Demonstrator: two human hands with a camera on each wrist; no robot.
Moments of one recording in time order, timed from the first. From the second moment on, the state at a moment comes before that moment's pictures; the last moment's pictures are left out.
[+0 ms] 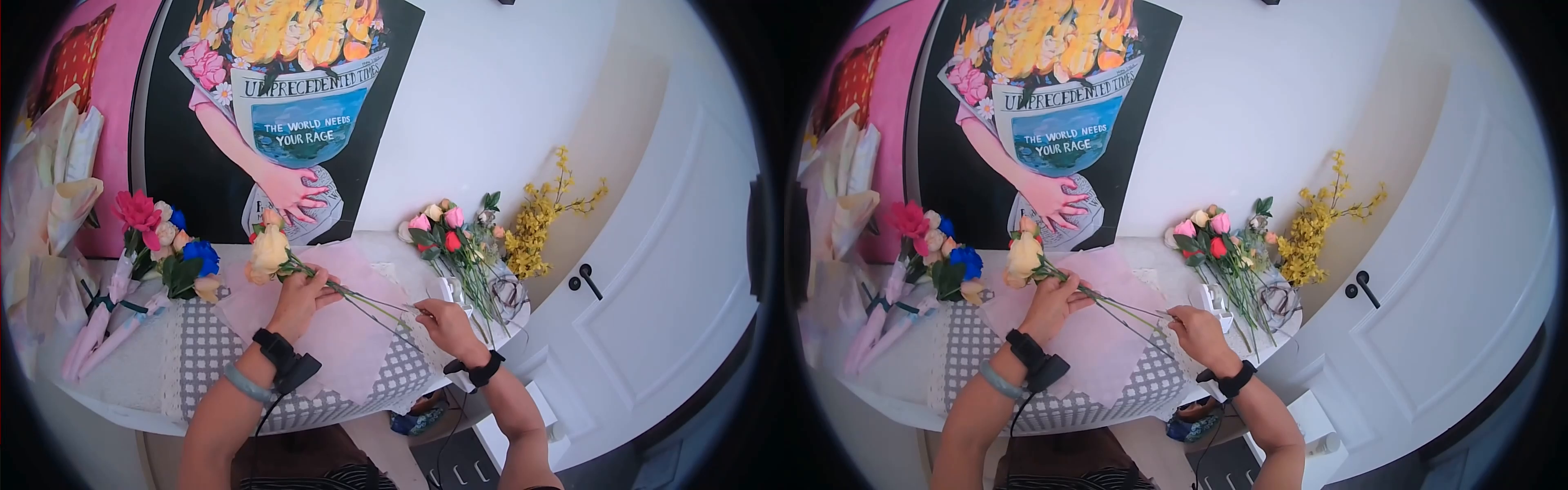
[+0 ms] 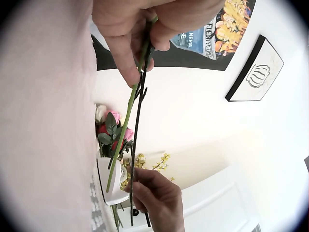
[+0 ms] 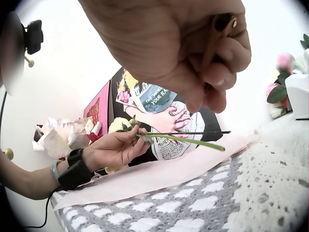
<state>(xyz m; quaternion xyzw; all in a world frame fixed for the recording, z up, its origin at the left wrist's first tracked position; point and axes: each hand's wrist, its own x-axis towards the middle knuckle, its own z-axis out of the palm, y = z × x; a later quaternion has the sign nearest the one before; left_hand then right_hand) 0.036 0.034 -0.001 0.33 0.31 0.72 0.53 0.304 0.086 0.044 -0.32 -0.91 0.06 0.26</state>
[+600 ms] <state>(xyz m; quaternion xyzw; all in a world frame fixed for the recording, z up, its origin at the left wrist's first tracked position) 0.035 0.036 -0.003 0.32 0.31 0.75 0.50 0.320 0.071 0.040 -0.34 -0.88 0.13 0.30</state>
